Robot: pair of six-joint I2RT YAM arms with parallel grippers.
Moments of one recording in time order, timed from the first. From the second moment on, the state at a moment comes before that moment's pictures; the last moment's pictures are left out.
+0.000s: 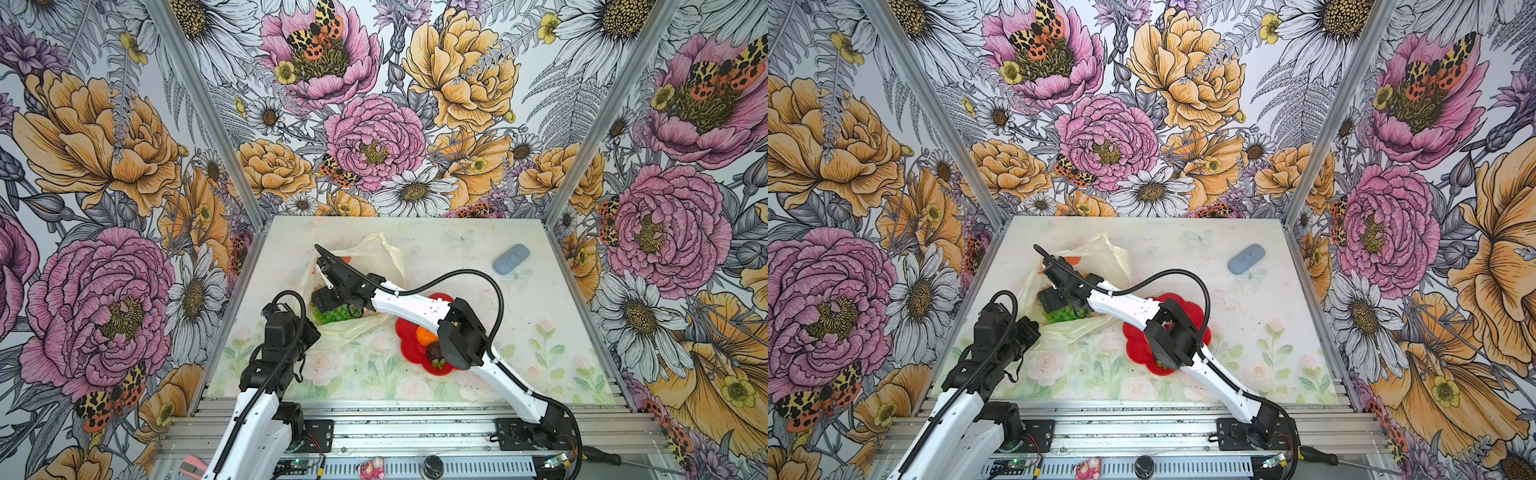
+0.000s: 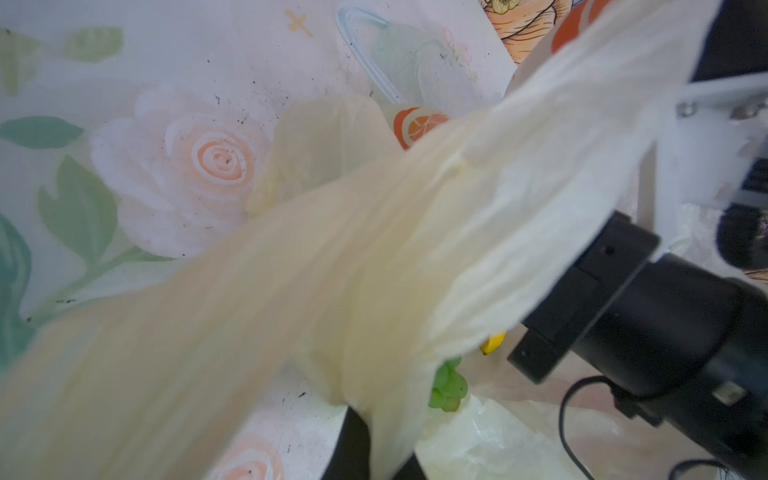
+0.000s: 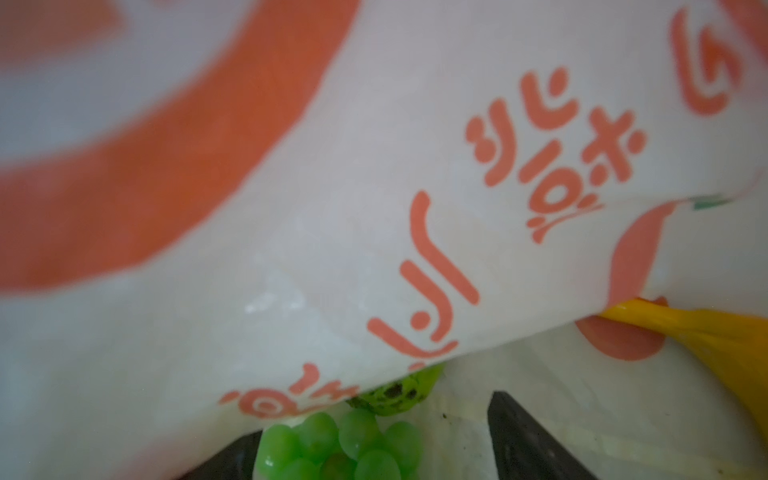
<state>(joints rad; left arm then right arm) -0.07 0.61 0.37 -0.41 0.03 -0.81 0.98 2.60 2.38 -0.53 -0.03 0.33</state>
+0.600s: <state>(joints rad) -0.20 0.55 0.34 -0.40 0.05 -0.84 0.97 2.82 2.66 -0.52 0.00 0.39</state>
